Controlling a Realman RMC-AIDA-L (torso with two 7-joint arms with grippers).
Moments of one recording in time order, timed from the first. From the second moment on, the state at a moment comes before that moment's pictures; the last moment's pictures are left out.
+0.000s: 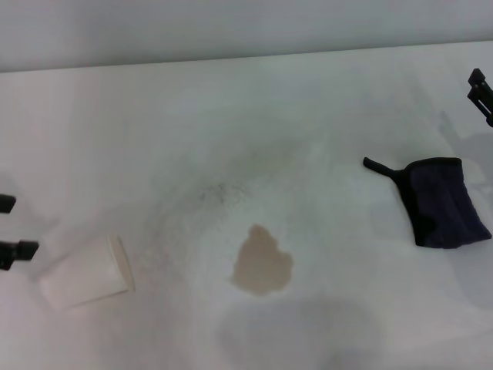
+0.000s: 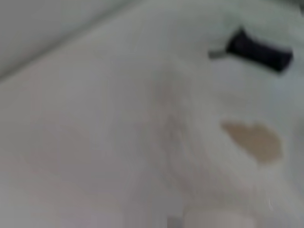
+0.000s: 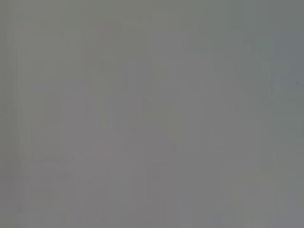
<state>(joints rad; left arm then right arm) -0.37 -1.89 1.00 1.27 2.15 1.74 -1.87 0.39 2.01 -0.46 -0.02 2.14 1.19 -2.76</state>
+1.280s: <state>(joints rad) -0.53 -2.07 1.06 1.09 2.51 1.63 -1.63 0.39 2.01 -0.46 0.00 2.14 1.21 -2.75</state>
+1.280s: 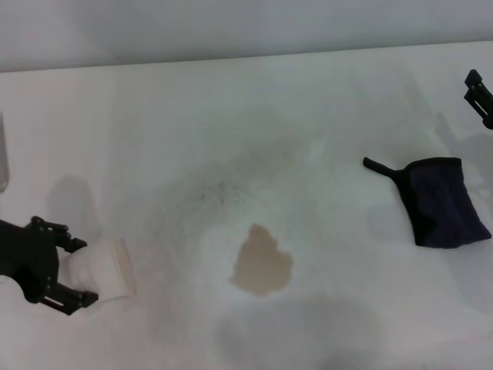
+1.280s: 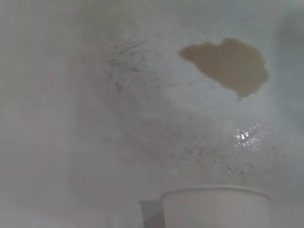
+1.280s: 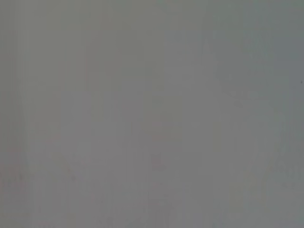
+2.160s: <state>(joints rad) -0.43 -2.08 1.01 0.95 2.12 1.46 -1.39 0.40 2.01 -0.48 -0.01 2.13 1.21 -2.75</state>
